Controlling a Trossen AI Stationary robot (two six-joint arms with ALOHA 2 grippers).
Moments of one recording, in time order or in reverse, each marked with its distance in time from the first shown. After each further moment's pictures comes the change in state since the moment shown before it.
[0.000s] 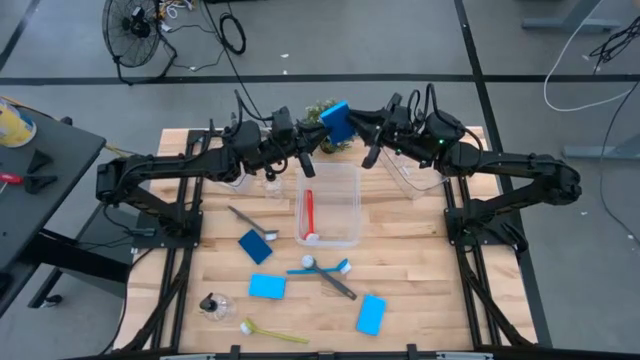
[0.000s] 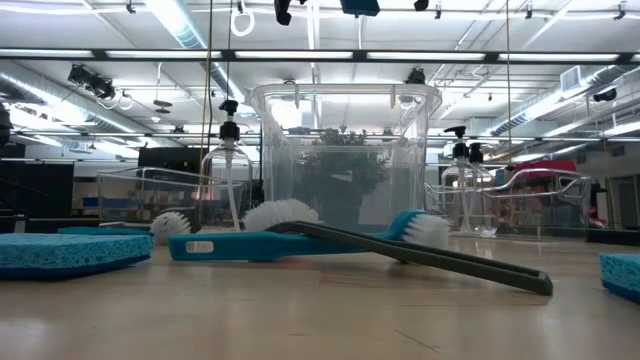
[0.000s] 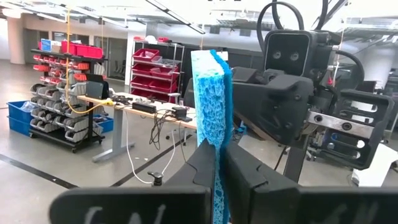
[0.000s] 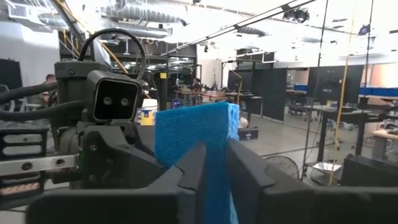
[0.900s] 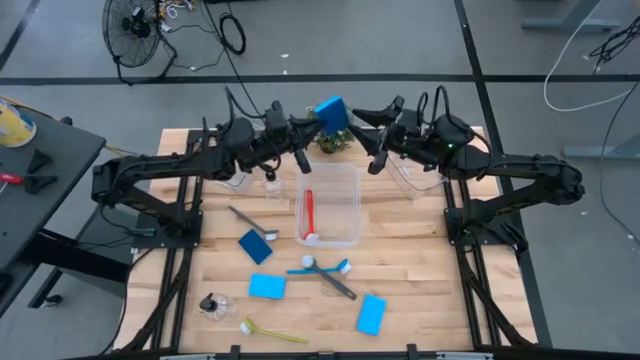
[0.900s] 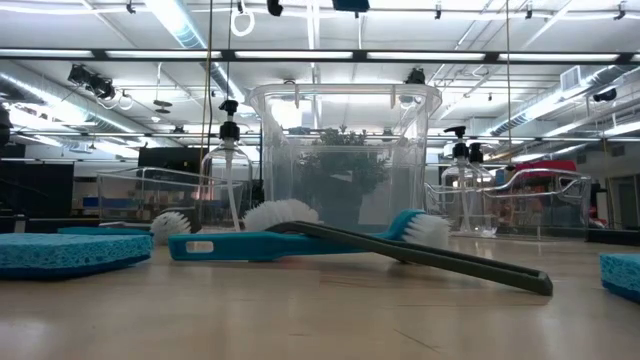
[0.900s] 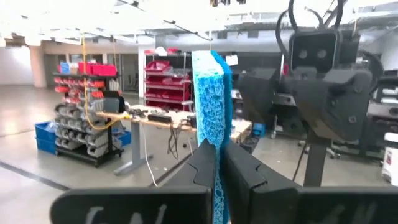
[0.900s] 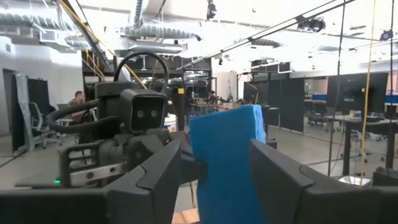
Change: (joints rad) left arm 0.005 -0.039 0.000 -0.010 -0.033 0.112; right arm 0.044 -0.031 -0.001 0.030 -0.021 0.023
